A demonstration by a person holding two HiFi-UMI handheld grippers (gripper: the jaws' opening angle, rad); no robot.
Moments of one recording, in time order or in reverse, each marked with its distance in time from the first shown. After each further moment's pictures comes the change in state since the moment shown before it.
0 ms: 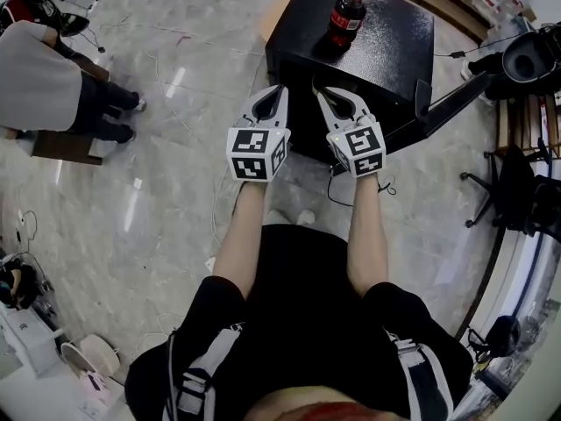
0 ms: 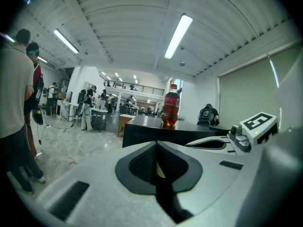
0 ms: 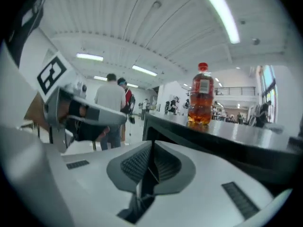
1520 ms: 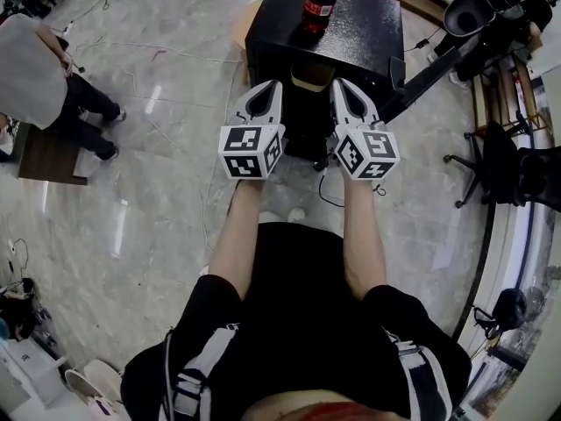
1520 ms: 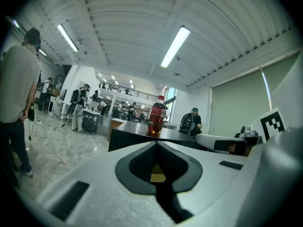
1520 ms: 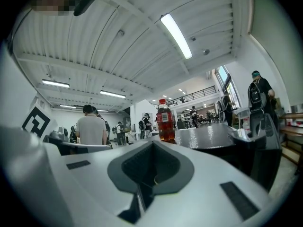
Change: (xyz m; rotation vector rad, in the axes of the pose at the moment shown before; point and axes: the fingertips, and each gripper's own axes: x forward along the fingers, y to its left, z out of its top) left arm -0.029 -0.040 0.017 -0.045 -0.093 -0.097; right arm -0.095 -0.024 0.045 0.315 -0.254 -0.320
